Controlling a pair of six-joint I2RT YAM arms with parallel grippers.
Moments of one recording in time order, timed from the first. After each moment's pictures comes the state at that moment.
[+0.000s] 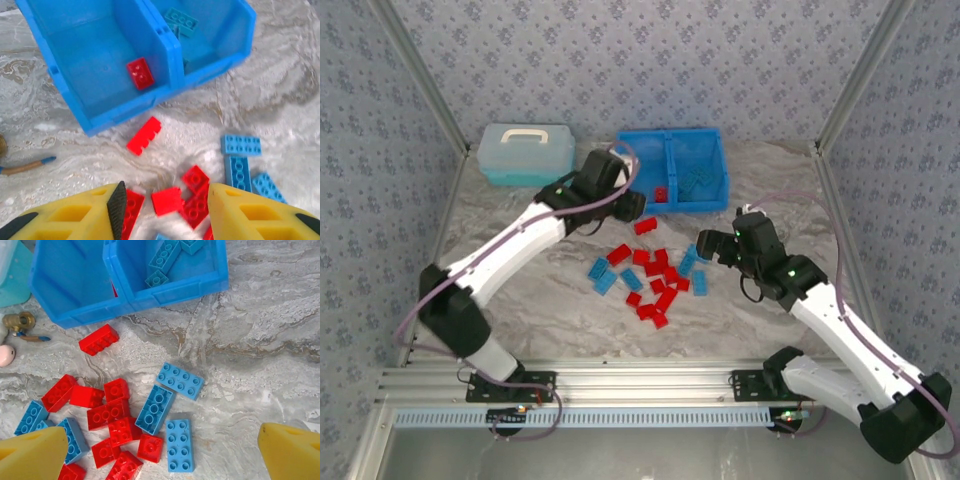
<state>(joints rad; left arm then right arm) -0.70 1.52 1.40 -0.63 -0.02 -0.23 0.54 0.97 0.87 -0.64 0.19 0.59</state>
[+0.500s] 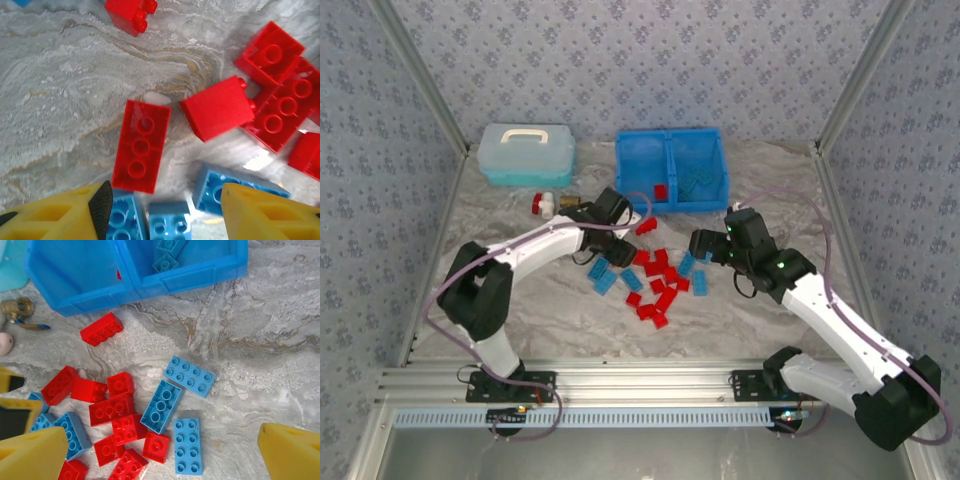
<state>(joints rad) -0.67 1.74 1.25 -0.66 0.02 0.01 0.54 1.01 0.87 -0.61 0.15 0.58</state>
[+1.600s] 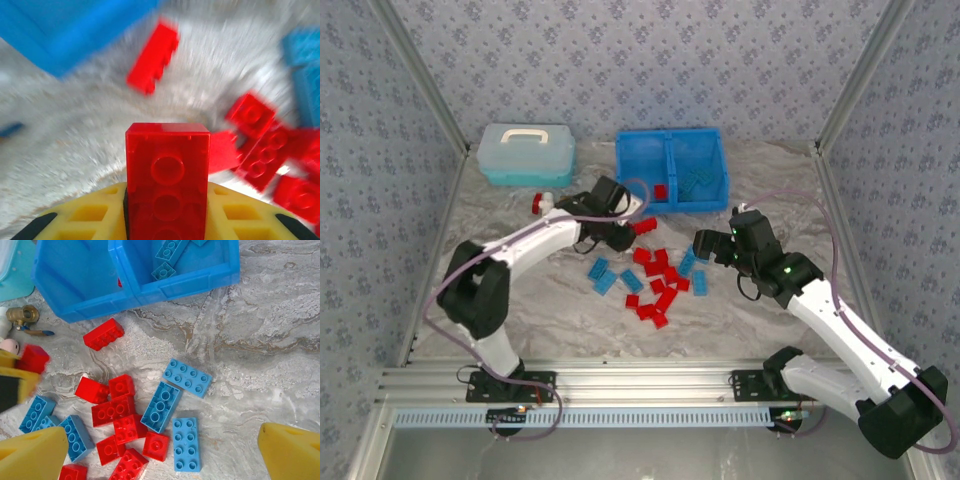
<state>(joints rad) -0.64 1.69 1.33 -0.60 0.06 0.00 0.54 0.97 0.87 -0.63 0.16 0.59</state>
